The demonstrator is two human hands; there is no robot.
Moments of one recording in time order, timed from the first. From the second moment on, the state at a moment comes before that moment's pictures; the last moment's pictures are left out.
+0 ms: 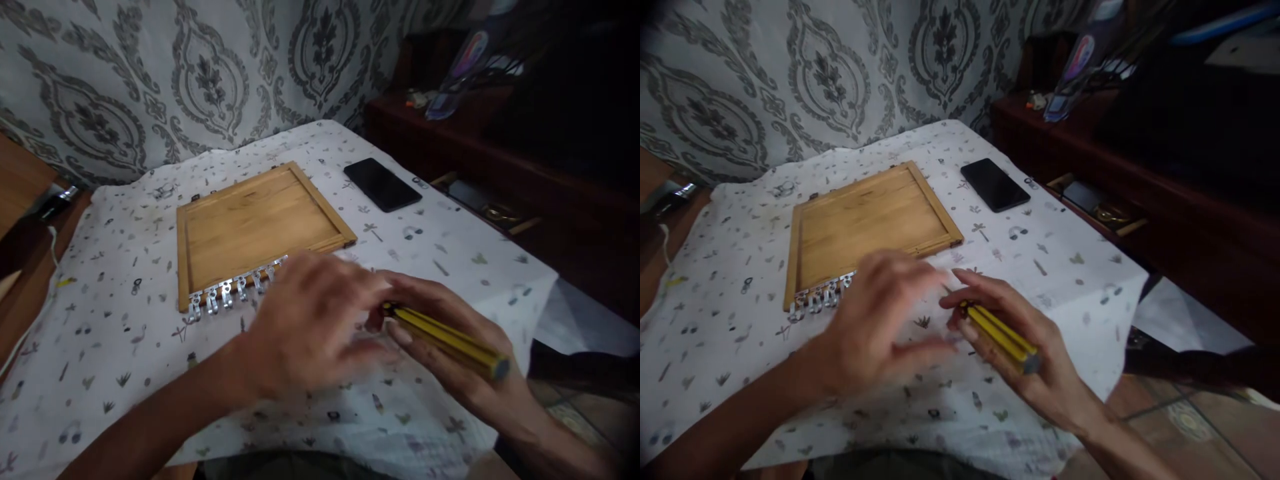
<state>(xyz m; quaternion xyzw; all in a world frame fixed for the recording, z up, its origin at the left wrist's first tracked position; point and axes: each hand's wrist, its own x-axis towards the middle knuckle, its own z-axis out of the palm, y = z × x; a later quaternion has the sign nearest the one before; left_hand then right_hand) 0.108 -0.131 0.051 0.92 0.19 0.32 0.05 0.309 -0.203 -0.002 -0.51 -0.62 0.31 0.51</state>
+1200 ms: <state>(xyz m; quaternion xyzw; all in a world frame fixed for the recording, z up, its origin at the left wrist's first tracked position) 0.053 -0.083 0.027 0.87 0.49 0.07 0.04 0.317 -0.204 -0.014 -0.54 -0.60 0.29 0.51</state>
